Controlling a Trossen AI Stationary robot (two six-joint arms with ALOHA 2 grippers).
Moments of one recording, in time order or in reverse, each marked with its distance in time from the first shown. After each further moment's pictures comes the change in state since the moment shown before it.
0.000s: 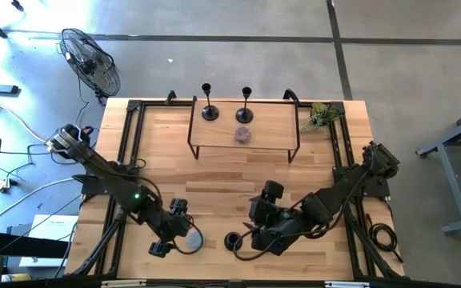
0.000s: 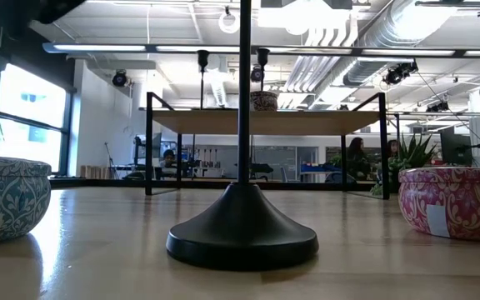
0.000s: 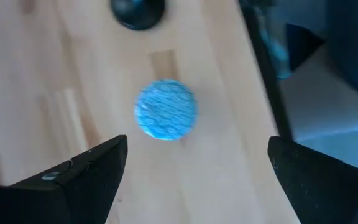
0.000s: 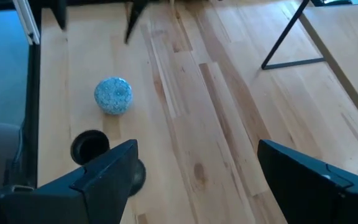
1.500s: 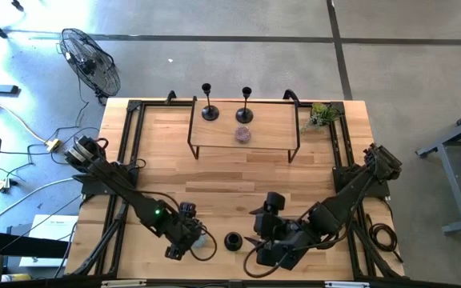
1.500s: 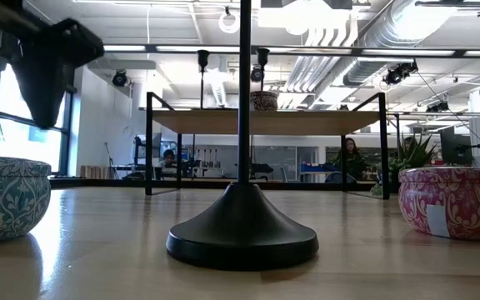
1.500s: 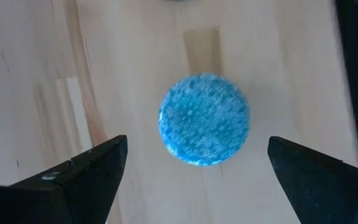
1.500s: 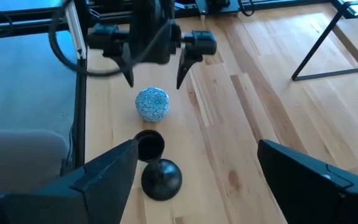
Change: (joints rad) left arm 0.001 0.221 0.000 0.068 -0.088 -0.037; right arm 0.087 0.000 0.002 0.088 0.016 0.019
